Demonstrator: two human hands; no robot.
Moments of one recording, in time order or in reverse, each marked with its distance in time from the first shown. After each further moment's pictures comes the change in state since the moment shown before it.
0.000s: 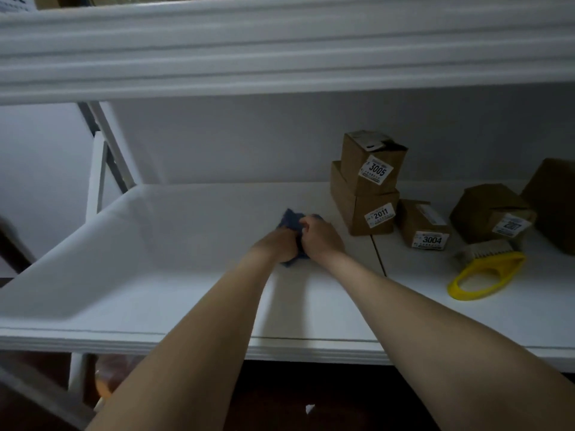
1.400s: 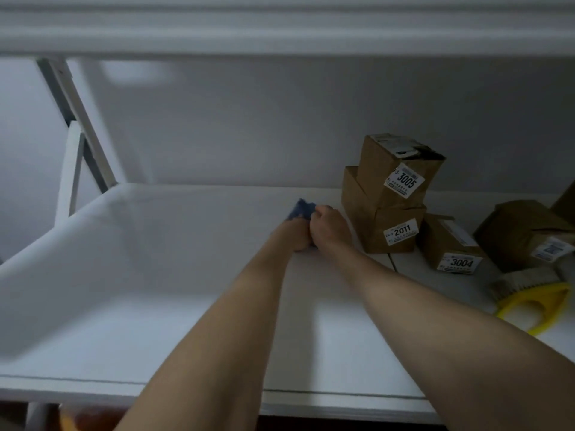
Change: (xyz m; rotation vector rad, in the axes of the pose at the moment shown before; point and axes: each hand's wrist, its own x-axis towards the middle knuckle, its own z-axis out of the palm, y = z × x) left_hand 0.085 -0.008 -0.013 0.029 0.102 0.070; right_hand 0.076 -0.003 0.012 0.108 0.162 0.162
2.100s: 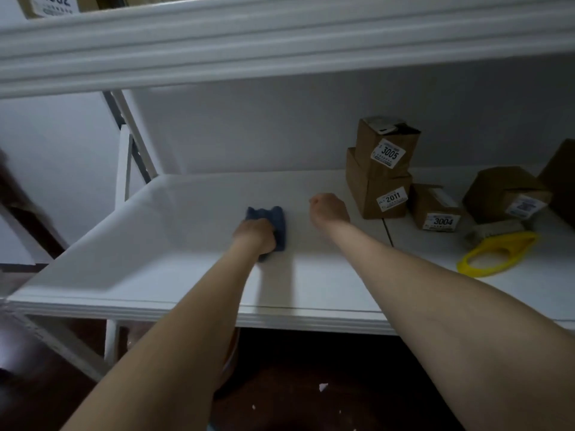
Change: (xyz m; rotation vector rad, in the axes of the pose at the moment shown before) left_hand -0.149 -0.018 -0.014 0.123 -0.058 -0.235; right_hand -0.081 -0.019 -0.040 -0.066 -0.180 -0.048
